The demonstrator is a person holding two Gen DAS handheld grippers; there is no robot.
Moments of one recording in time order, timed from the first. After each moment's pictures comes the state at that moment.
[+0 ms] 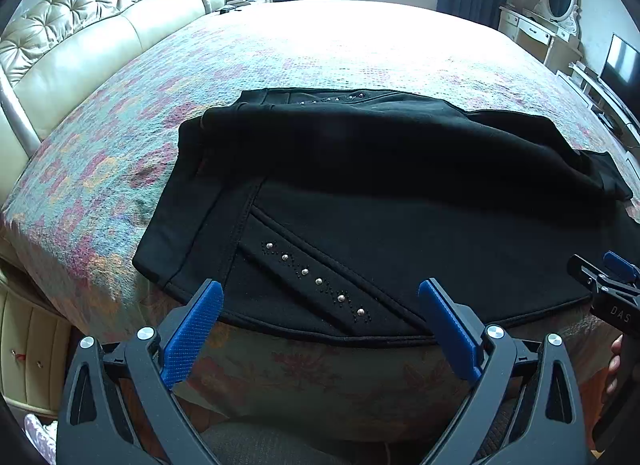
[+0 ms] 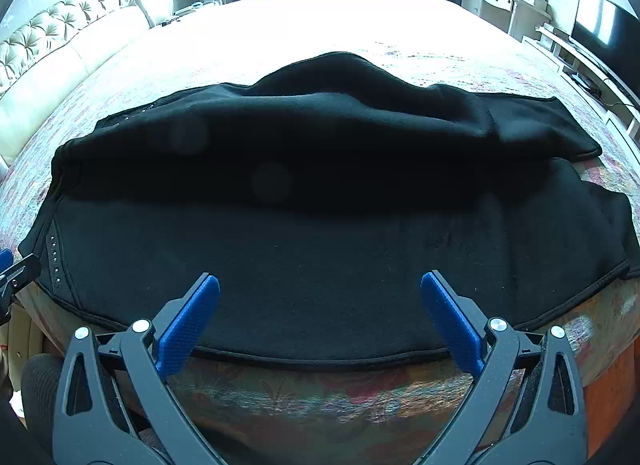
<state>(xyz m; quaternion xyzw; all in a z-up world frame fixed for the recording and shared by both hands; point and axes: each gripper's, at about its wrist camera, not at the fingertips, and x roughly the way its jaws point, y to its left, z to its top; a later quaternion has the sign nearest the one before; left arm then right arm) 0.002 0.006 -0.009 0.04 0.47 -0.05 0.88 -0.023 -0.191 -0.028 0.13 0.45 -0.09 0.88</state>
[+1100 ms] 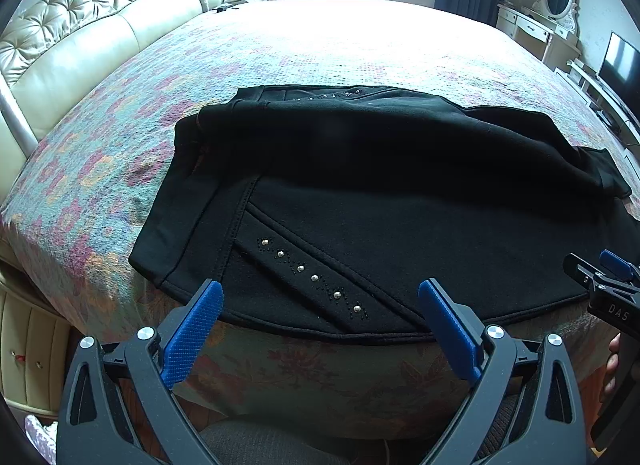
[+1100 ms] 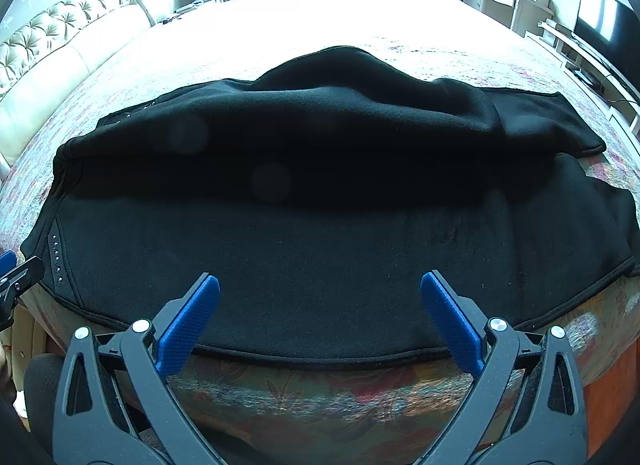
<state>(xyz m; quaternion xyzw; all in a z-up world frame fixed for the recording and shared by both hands) 0.001 0.003 -0.011 0.05 0.47 -0.05 0.88 -0.022 -0.190 -0.030 0.13 0.46 -0.09 0.88</state>
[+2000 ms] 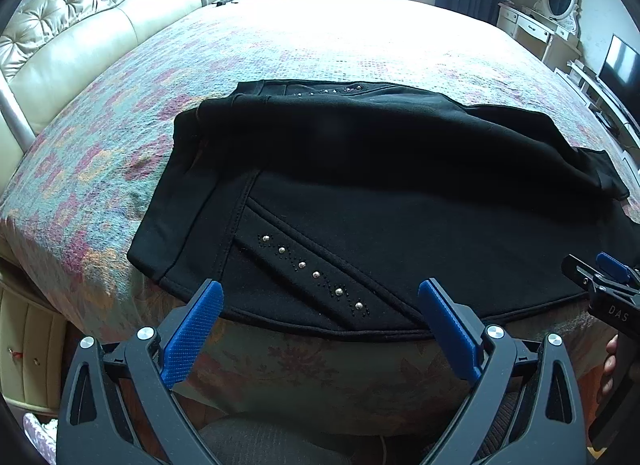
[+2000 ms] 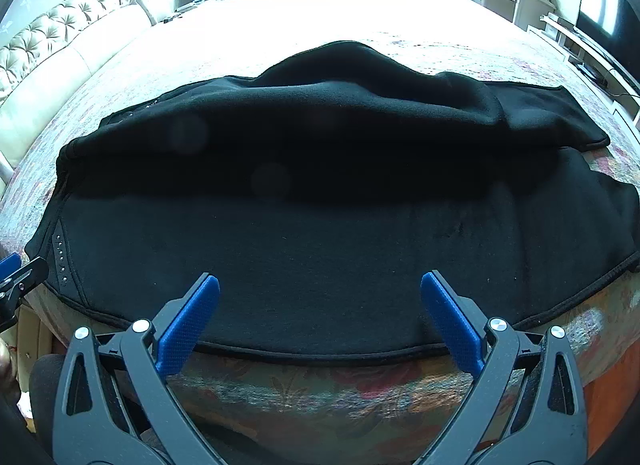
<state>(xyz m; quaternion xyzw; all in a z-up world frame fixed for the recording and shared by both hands) 0.005 0.010 -0.011 0.04 0.48 -0.06 0.87 -0.022 -0.188 -0.027 0.14 0.46 -0.07 0.87</state>
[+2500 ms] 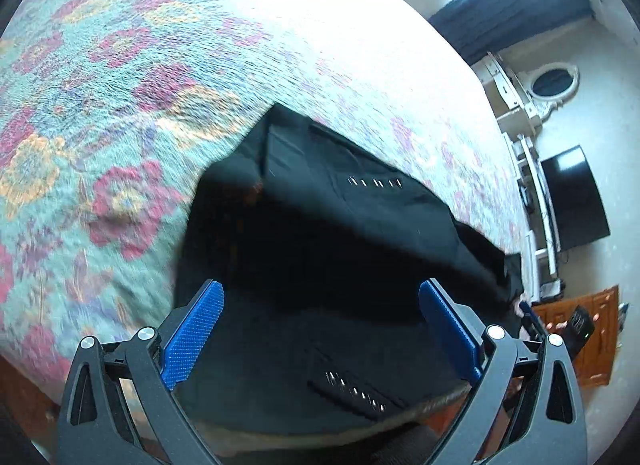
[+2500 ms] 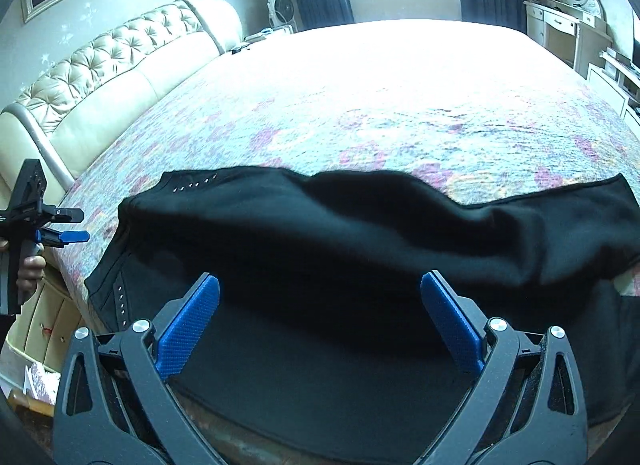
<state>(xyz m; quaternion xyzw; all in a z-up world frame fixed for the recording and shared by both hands) 0.186 0.174 -0.001 -0.22 0.57 -0.19 0.77 0.041 -0.246 0.036 0.16 0.39 0.04 0.91</state>
